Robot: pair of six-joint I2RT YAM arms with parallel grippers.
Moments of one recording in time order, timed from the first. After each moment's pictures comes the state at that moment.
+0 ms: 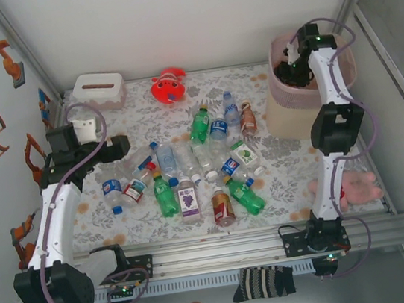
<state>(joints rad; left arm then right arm) 0.01 1.10 0.95 -0.58 0.36 -0.04 -0.07 2.26 2.30 -1.27 -0.33 0.07</state>
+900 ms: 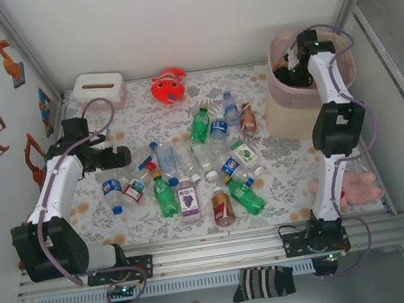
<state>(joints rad) -0.01 1.37 1.09 -0.90 0.14 0.06 -0.08 2.20 2.17 -1.20 -0.31 0.09</state>
